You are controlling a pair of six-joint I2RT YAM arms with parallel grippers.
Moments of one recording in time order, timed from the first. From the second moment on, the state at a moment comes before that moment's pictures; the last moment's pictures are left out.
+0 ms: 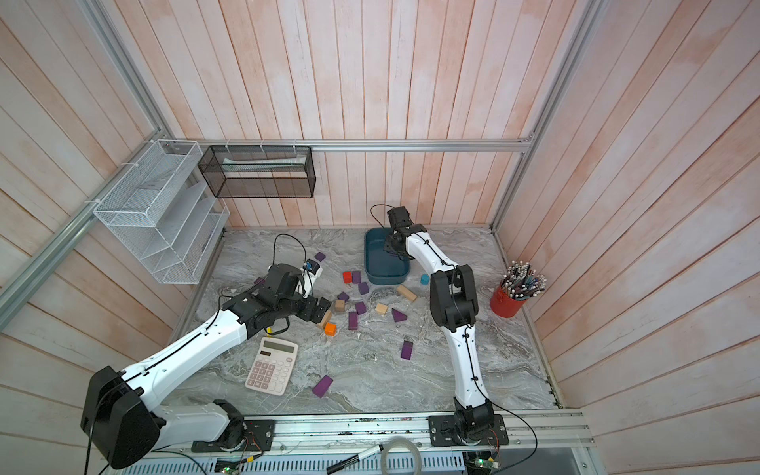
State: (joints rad) left arm -0.59 1.30 1.01 -0.51 -0.02 -0.03; right arm 0.36 2.37 2.09 -0.68 0.09 0.47
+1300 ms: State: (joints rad) left arm -0.60 1.30 1.01 -0.52 -0.06 -0.03; right arm 0.39 2.51 2.43 -0.88 0.09 0.39
